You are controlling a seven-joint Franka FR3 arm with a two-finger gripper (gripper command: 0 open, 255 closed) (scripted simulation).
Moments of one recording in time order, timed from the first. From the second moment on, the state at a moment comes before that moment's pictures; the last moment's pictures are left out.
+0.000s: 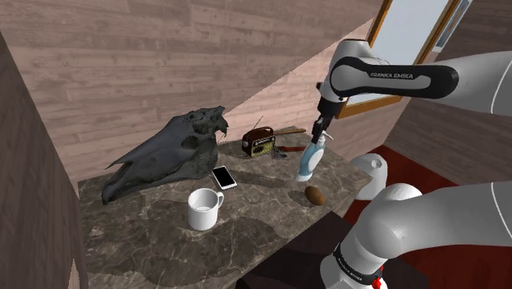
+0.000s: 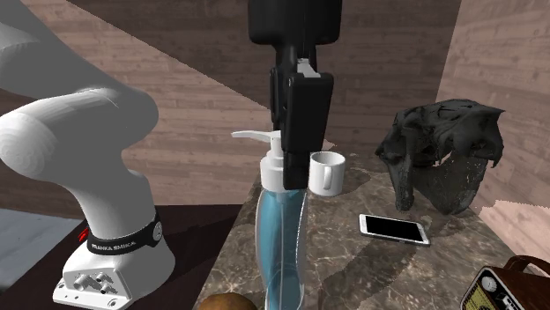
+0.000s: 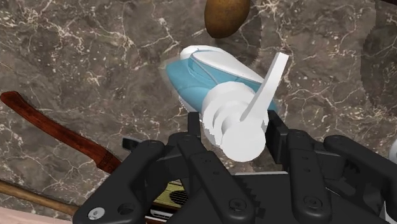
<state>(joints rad) -0.13 -0.70 -0.30 -2.51 -0.23 1.84 -0.39</state>
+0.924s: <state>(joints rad) -0.12 -0.68 -0.27 -2.32 -0.21 1.66 -0.41</state>
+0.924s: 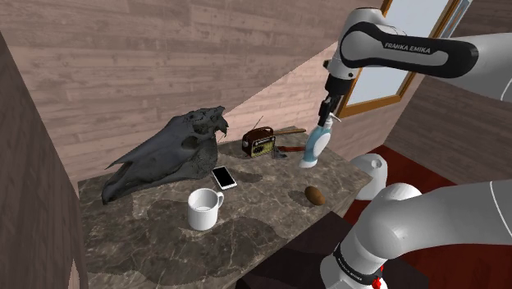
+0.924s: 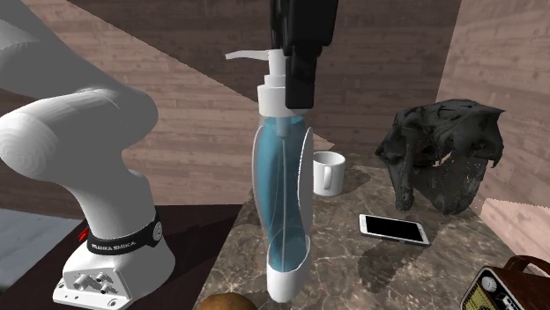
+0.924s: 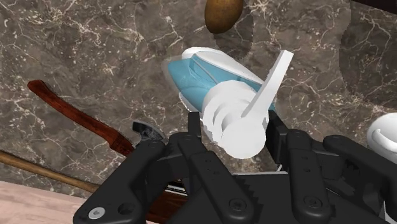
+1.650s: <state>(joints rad) -0.11 -0.65 -0.25 -2.15 -0.19 1.52 -0.42</state>
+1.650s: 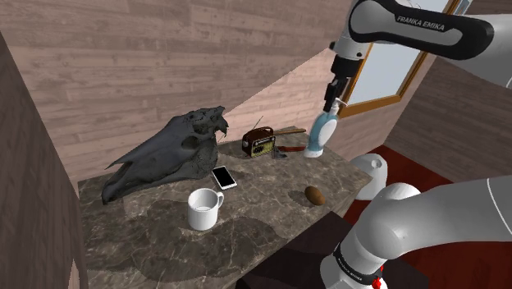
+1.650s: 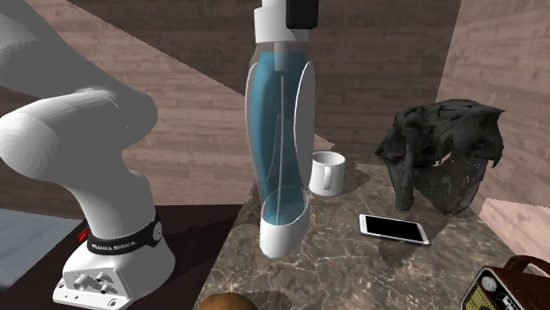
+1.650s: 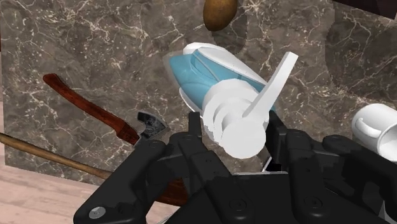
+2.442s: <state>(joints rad) -0.10 -0.59 -0.24 -1.94 -0.17 1.37 -0.43</state>
